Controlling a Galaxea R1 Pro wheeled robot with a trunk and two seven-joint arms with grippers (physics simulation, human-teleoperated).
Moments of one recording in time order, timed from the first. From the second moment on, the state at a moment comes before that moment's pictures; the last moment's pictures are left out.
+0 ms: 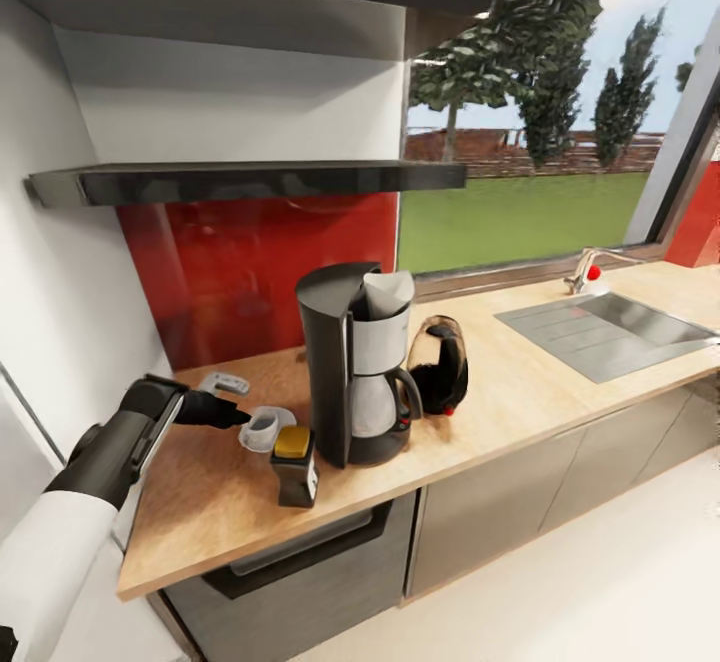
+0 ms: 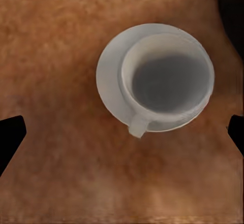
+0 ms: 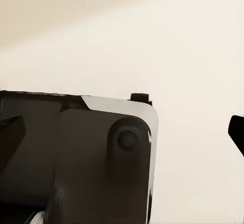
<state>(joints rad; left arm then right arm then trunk) -0.81 0.24 -0.15 -1.05 -0.15 0.95 -0.50 -0.19 -0.10 0.09 -0.07 -0.09 -0.14 0.22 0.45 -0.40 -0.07</state>
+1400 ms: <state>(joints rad) -0.72 0.25 -0.13 -1.05 -0.15 0.91 -0.51 -0.19 -0.10 0.09 -0.07 -0.09 -0.14 0.22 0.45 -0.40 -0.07</state>
